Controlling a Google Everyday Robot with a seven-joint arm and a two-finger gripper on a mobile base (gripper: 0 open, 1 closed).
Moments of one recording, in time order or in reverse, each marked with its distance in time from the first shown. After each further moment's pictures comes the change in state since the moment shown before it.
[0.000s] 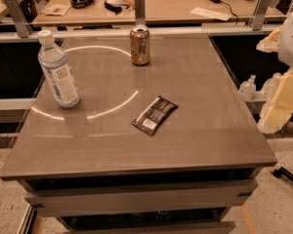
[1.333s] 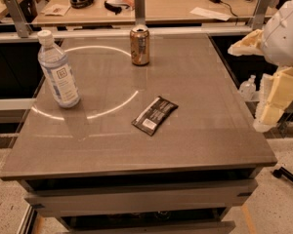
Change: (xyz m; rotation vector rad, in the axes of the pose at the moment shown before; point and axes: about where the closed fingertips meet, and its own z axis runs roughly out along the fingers) arm -0.024 0.001 0.019 -0.134 -0.167 -0.222
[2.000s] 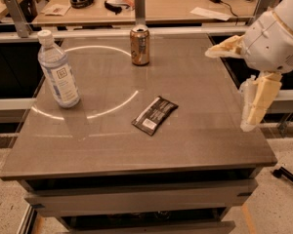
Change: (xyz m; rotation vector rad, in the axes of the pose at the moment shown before) arm -0.020 -0.011 0.028 -0.026 -0.111 -0.210
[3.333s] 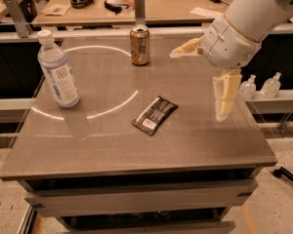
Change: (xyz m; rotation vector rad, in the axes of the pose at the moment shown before) arm -0.028 -0.040 0.047 -0.061 -0.006 -0.285
